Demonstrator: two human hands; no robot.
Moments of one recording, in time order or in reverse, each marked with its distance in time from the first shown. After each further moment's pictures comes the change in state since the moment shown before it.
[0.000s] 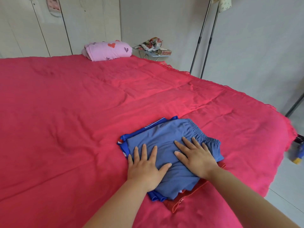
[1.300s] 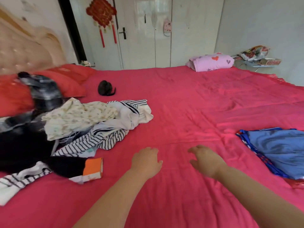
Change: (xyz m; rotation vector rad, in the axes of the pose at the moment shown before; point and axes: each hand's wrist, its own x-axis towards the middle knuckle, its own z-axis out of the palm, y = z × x) left_hand -0.351 -0.270 -0.105 -0.023 0.275 -0.365; right_hand -0.179 -0.351 -0.037 0.007 0.038 -0.578
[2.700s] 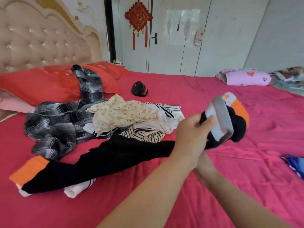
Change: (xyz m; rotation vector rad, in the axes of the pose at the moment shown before) left_hand -0.066 -0.038 -0.134 -1.458 0.336 0.030; right_hand 0.029 -0.215 0.001 1.481 0.120 0.099
